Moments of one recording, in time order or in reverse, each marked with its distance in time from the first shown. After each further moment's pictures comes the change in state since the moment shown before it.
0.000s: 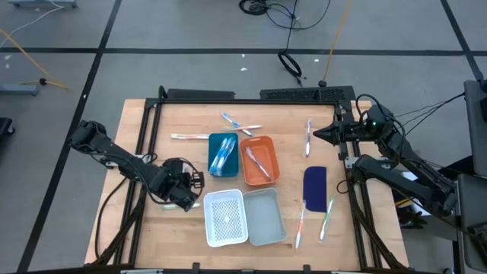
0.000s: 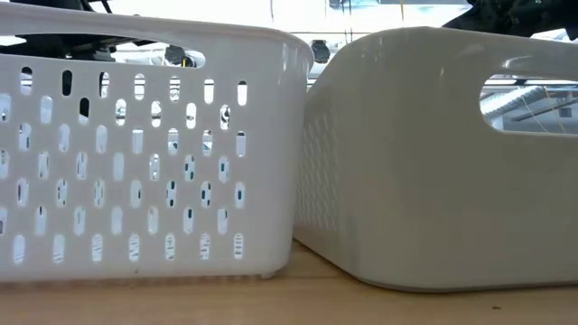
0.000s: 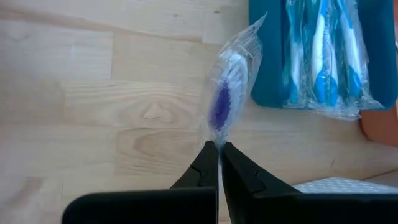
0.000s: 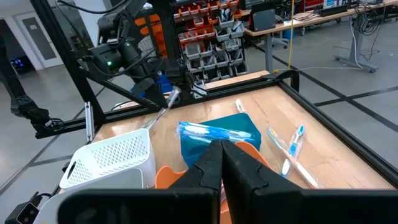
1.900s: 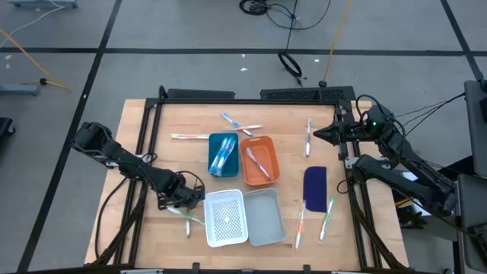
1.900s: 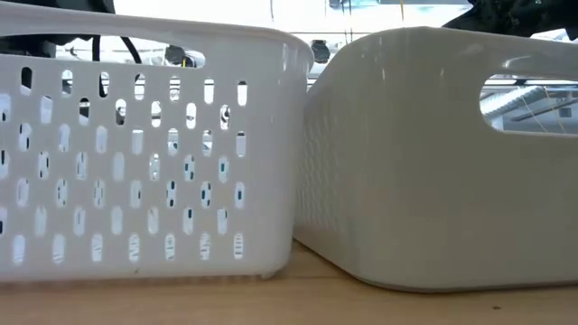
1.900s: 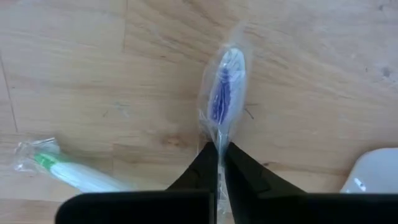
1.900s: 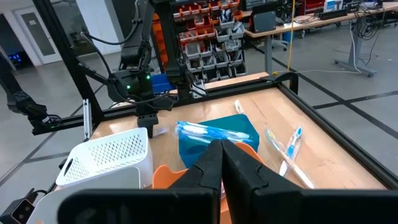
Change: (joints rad) left arm 0.042 0.077 -0.364 0.556 0.508 -0.117; right arm 0.000 0.000 0.000 0.000 0.000 -0.026
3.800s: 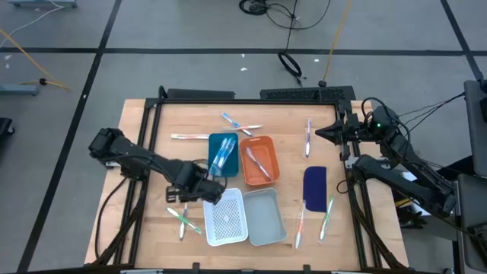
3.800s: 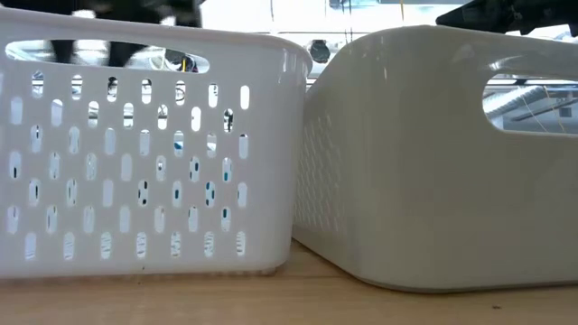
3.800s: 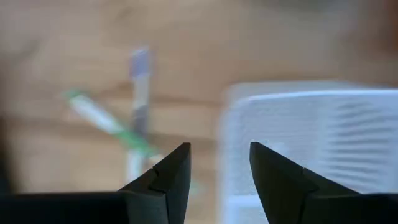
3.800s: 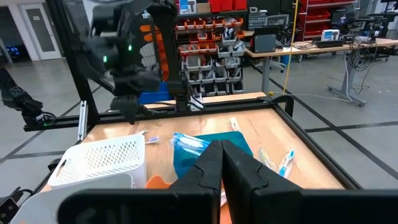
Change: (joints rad) left arm 0.104 0.177 0.763 -0.694 0.003 0.196; right arm 0.000 -0.033 0.000 0.046 -0.004 -0.053
